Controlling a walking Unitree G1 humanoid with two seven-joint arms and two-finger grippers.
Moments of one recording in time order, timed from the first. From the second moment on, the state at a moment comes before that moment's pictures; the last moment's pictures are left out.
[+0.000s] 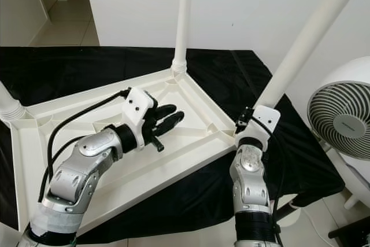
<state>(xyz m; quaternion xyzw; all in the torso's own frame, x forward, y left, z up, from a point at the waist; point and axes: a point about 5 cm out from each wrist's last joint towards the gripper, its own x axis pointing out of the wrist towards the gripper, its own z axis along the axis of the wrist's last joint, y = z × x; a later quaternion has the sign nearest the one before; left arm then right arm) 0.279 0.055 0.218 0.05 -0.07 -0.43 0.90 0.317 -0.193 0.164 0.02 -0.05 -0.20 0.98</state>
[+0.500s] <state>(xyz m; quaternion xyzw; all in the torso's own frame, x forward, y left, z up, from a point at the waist) 0.278 0.054 0.218 0.05 -0.07 -0.43 0.90 0.329 -0.208 0.171 0.03 0.03 -0.17 0.98</state>
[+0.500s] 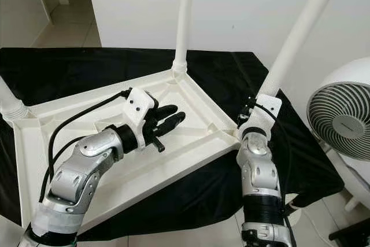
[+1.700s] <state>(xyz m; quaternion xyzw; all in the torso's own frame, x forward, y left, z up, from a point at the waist) 0.277 0.051 0.218 0.05 -0.08 -0.44 0.89 0.322 -0.203 0.170 0.09 0.02 -0.35 0.93</state>
